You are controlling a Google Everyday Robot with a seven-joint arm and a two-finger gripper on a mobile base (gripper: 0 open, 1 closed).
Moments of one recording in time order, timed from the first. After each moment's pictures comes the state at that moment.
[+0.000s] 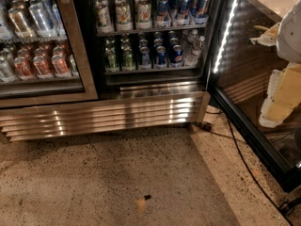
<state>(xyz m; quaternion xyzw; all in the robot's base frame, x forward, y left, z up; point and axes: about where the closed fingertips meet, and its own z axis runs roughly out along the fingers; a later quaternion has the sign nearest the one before) 0.438 -0.216 0.977 -0.60 0.78 -0.04 0.16</state>
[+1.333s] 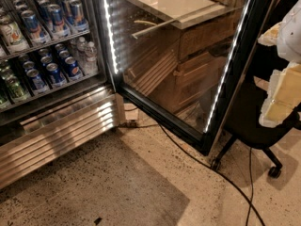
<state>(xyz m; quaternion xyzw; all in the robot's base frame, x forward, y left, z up) 0.438 -0.216 0.977 -0.60 0.78 -0.04 0.16</state>
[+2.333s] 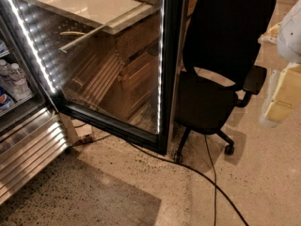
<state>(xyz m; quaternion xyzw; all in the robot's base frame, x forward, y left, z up) 0.438 -0.216 0.977 -0.60 0.78 -0.04 0.16</state>
